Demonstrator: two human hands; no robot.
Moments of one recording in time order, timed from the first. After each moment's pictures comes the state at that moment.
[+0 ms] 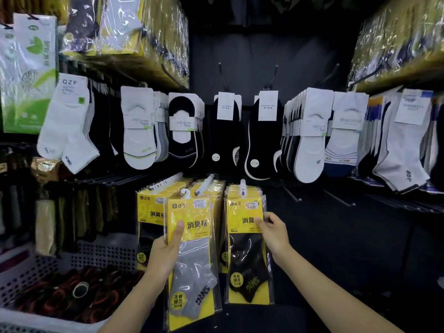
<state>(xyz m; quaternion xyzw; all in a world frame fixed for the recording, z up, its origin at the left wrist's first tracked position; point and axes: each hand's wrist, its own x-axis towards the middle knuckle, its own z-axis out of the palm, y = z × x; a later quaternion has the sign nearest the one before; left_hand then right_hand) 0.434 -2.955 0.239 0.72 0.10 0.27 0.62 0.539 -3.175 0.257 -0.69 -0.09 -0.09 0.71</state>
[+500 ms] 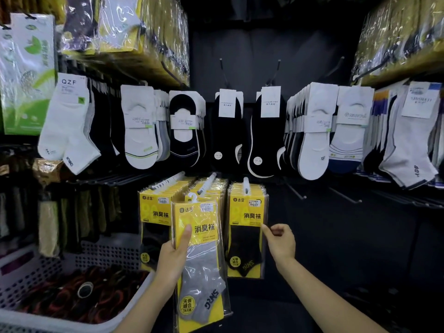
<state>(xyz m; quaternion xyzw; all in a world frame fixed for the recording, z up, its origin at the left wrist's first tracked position) 0.445 -2.961 0.228 0.72 0.11 0.28 0.62 0.562 -3.175 0.218 -0.74 0.04 -0.18 0.65</state>
